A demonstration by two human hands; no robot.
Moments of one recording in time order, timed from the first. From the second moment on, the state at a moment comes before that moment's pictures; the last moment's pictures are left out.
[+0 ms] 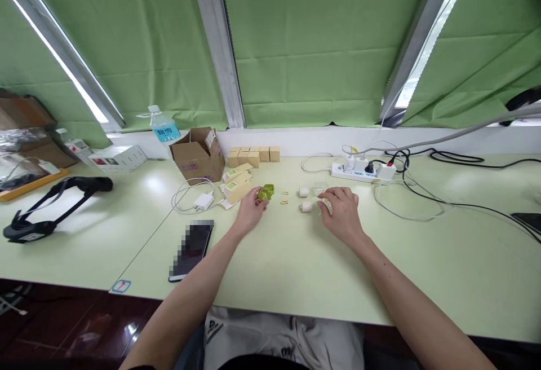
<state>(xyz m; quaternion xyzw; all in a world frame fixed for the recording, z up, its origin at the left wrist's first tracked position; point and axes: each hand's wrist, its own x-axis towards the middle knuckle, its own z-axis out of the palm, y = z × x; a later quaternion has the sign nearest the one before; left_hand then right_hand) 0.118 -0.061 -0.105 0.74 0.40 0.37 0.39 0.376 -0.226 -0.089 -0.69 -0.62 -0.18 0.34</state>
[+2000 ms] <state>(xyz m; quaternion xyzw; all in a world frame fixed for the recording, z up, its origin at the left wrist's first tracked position) 0.123 -0.095 -0.096 0.85 0.42 0.31 0.05 0.415 -0.212 -0.077 -0.75 -0.63 0.00 0.19</state>
